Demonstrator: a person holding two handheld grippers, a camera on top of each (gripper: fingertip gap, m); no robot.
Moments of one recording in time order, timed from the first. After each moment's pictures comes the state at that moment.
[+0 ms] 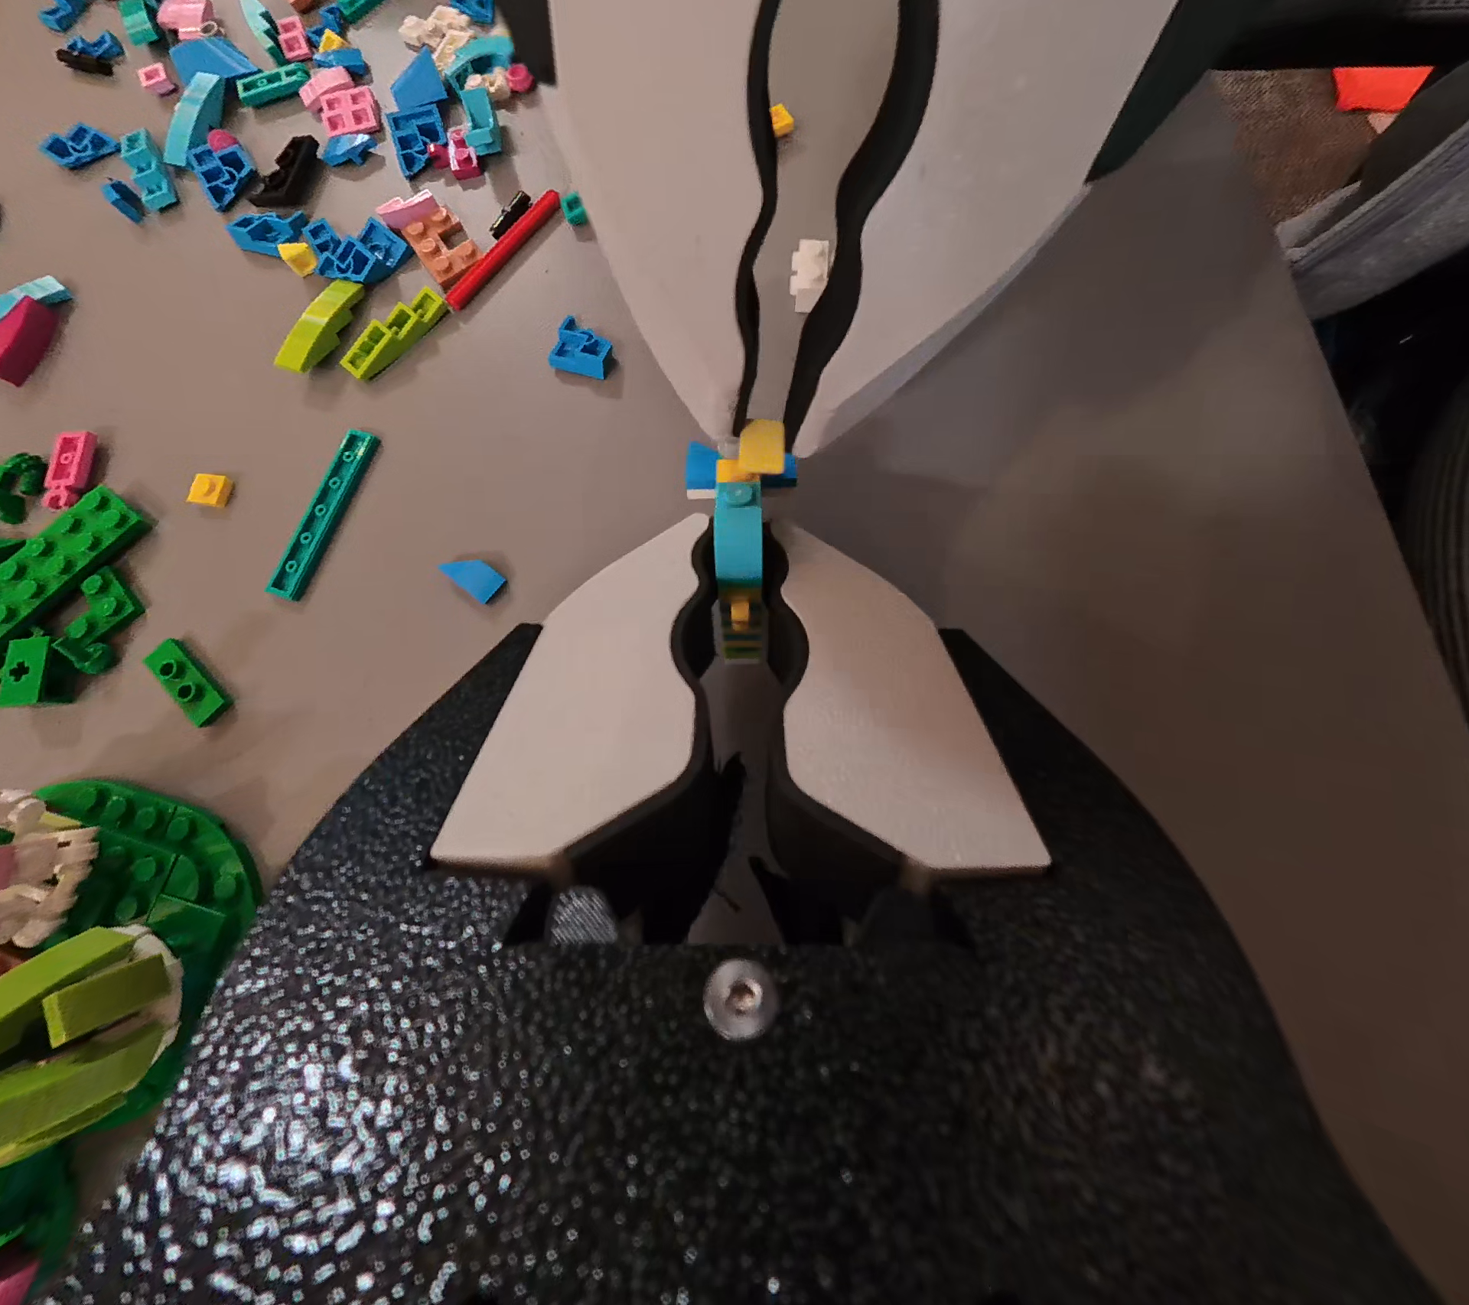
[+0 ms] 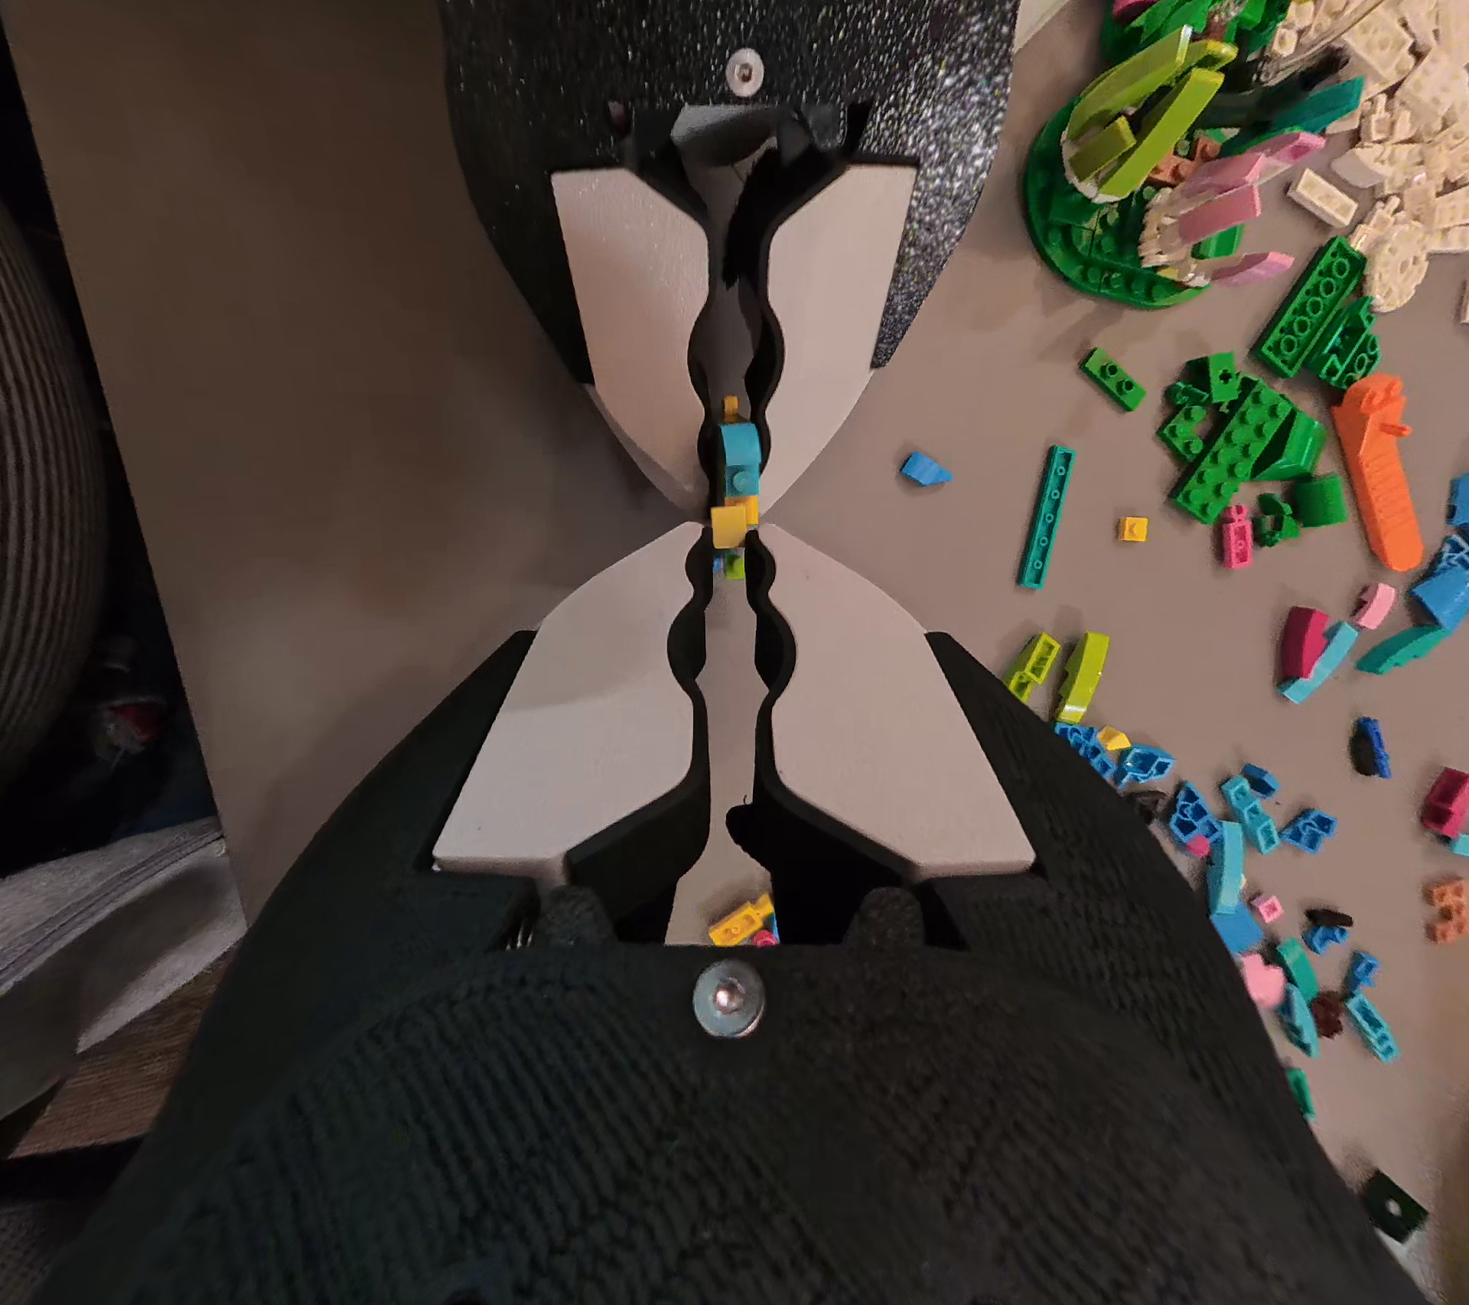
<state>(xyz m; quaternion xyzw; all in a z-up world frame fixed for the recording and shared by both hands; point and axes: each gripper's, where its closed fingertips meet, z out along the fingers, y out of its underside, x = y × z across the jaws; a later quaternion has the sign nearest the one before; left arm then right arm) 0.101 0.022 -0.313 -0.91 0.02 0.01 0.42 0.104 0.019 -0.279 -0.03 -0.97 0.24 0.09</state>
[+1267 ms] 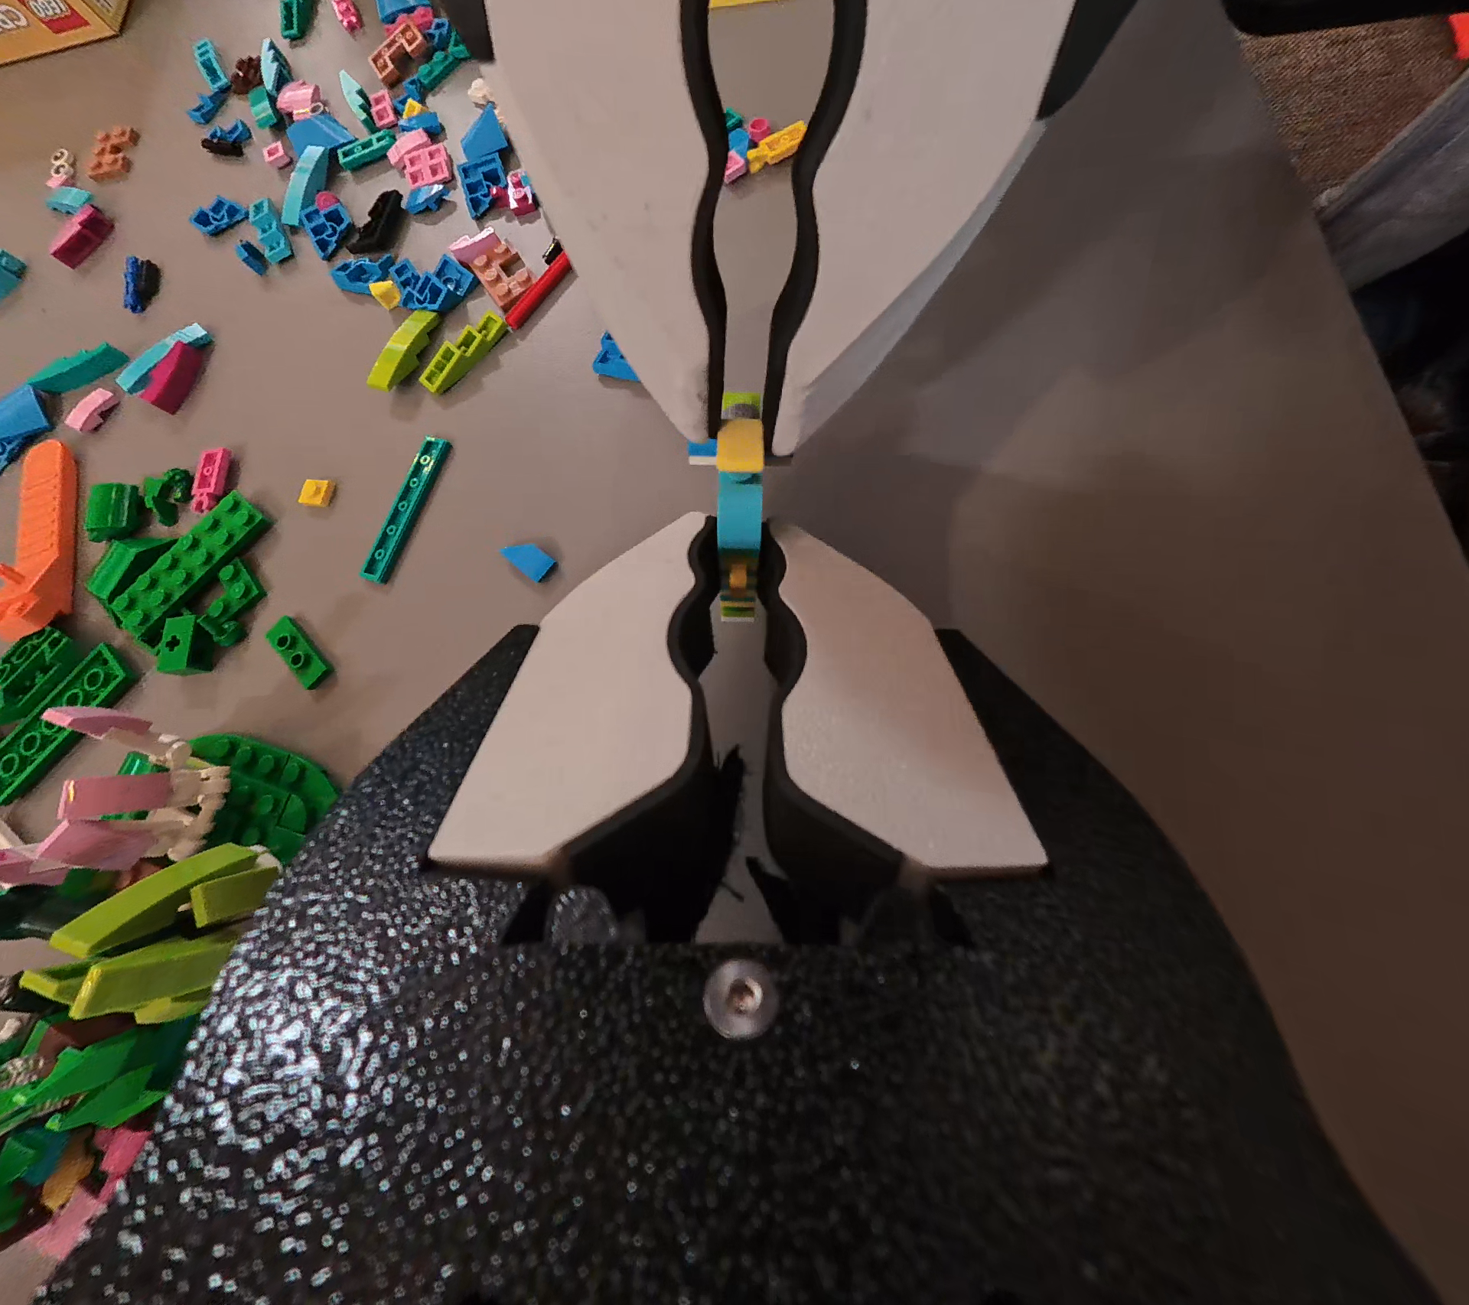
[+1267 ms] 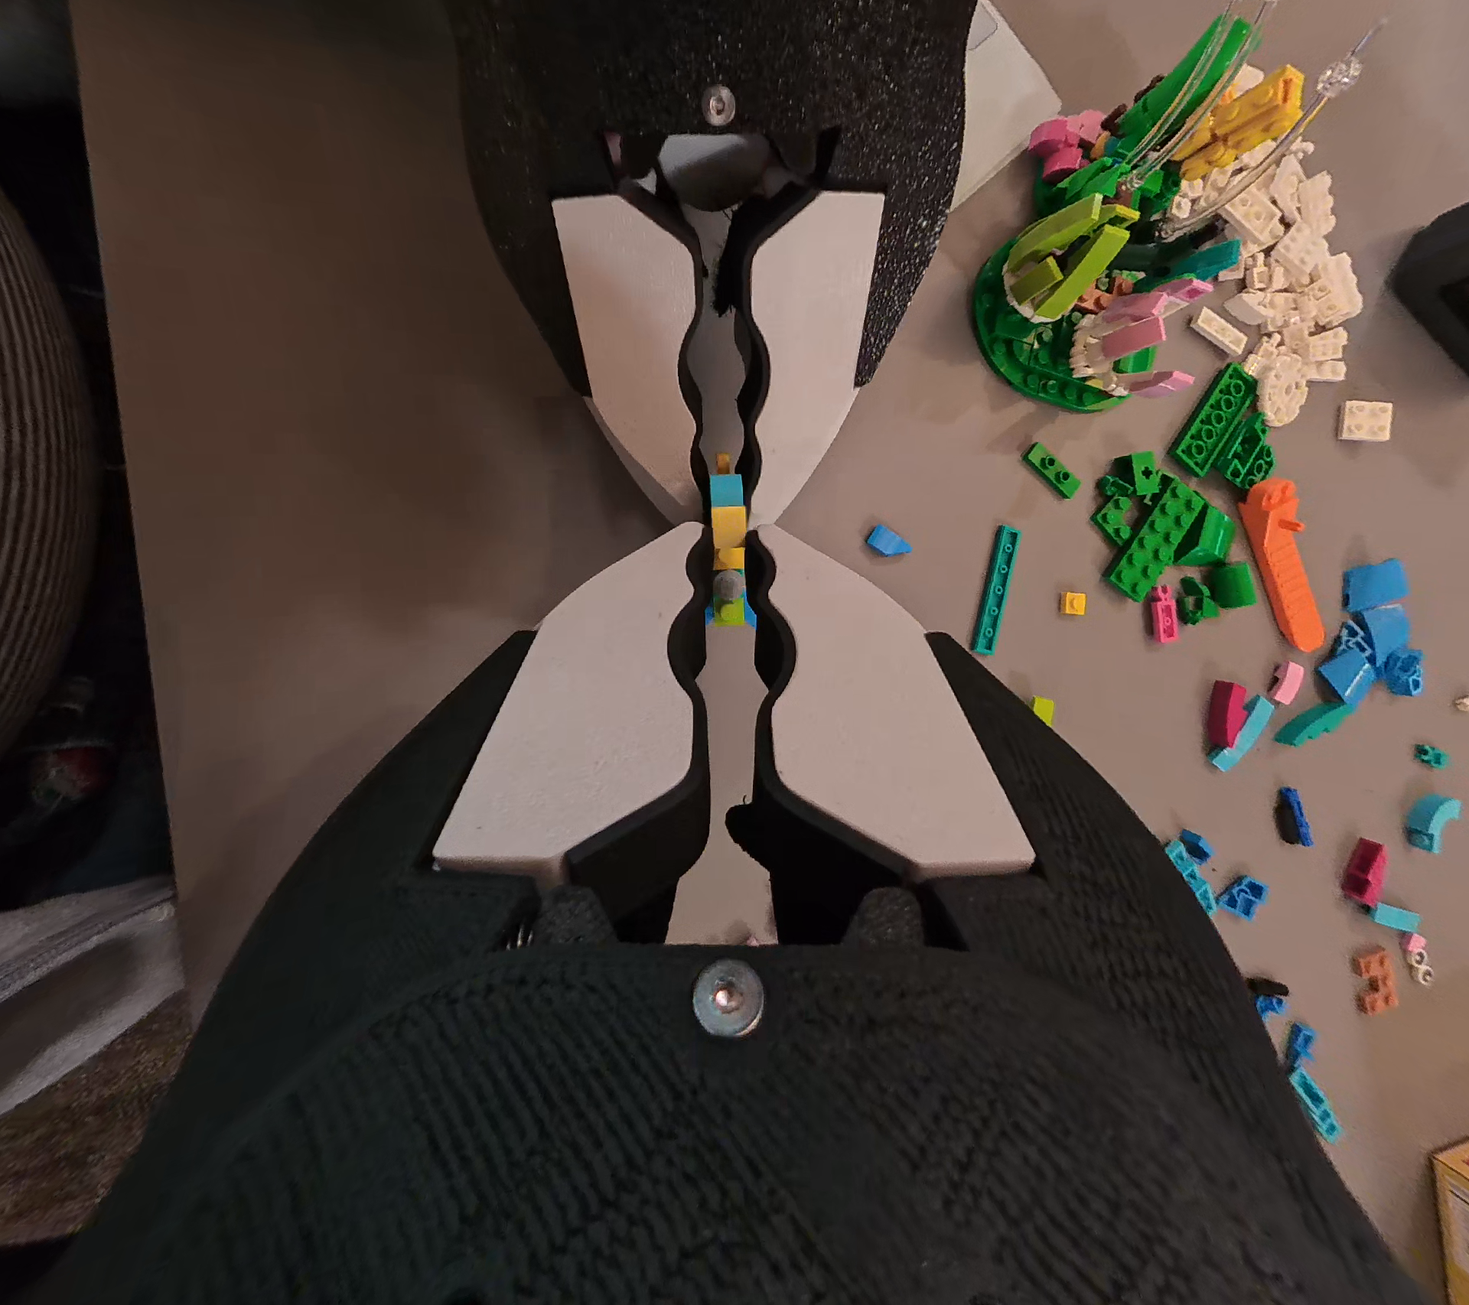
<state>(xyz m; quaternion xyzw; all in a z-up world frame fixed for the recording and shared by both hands) 0.097 0.012 -0.301 -0.90 0.04 0.07 0.43 0.102 0.006 -0.264 0.00 -0.95 0.29 0.11</state>
